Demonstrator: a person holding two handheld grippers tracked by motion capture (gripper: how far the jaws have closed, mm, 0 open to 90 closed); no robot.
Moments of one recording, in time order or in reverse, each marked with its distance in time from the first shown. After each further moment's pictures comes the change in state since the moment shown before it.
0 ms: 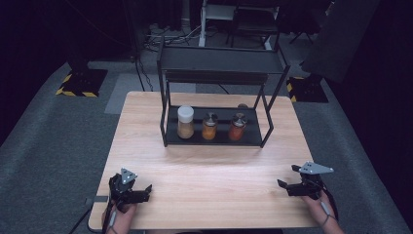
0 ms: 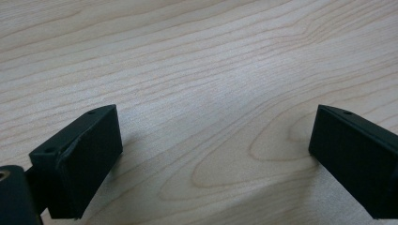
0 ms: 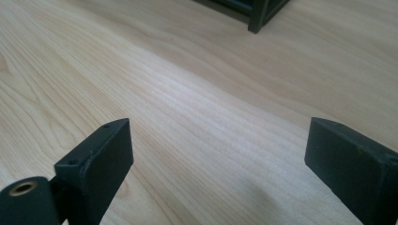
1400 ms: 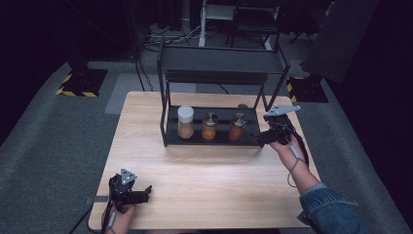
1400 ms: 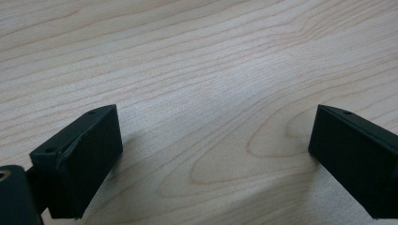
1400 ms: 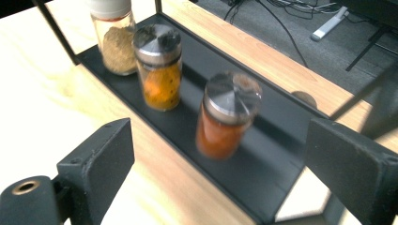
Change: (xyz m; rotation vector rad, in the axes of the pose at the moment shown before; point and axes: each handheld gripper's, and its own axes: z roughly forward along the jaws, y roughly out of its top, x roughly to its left) left arm 0.002 -0.001 -0.001 0.001 -0.009 0.011; right arm 0.025 0.210 0.022 -0.013 0.004 -0.091
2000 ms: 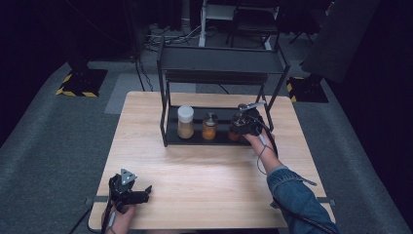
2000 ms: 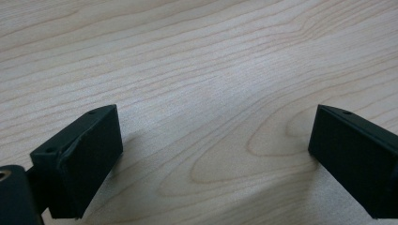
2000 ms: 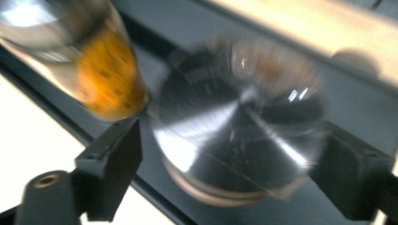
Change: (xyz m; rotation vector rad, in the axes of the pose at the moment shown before) left arm 0.000 0.000 -0.001 0.000 -0.001 0.000; right arm -0.016 0.025 0.129 0.153 -0.008 0.121
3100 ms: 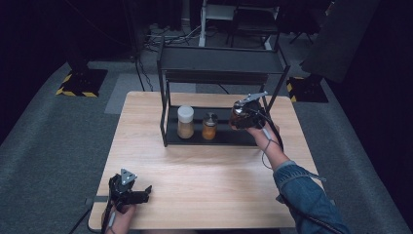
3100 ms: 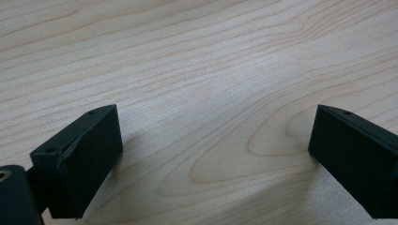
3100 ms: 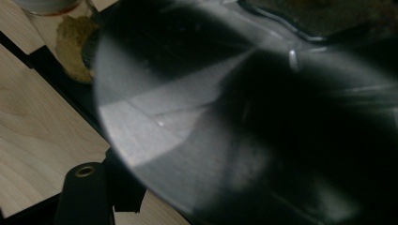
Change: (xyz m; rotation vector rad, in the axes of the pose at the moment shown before) left arm 0.000 0.000 0.000 0.000 0.000 0.000; right arm 0.013 0.027 -0.028 -0.005 0.002 -0.099
